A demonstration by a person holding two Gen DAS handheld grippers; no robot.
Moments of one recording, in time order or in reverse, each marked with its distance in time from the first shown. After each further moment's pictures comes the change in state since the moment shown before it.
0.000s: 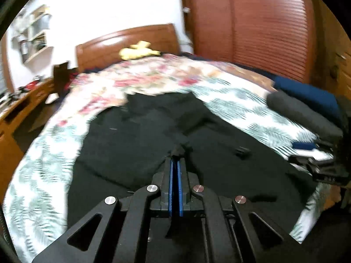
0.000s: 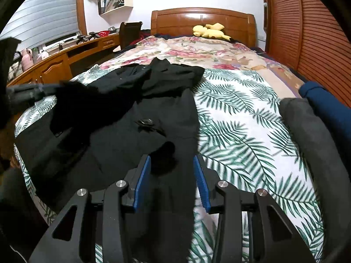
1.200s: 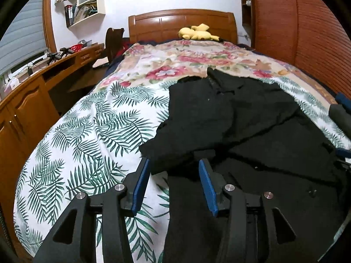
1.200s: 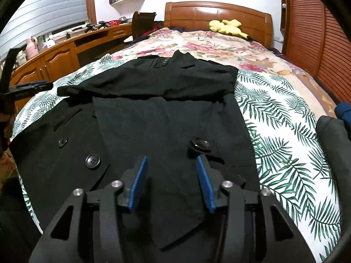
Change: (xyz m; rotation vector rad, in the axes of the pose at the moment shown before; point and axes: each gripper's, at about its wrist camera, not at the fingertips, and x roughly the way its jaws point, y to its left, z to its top) left arm 0.019 0.094 -0.037 -0.185 0.116 0.218; right arm 0.058 0.065 0.026 -0.049 0.049 0.040
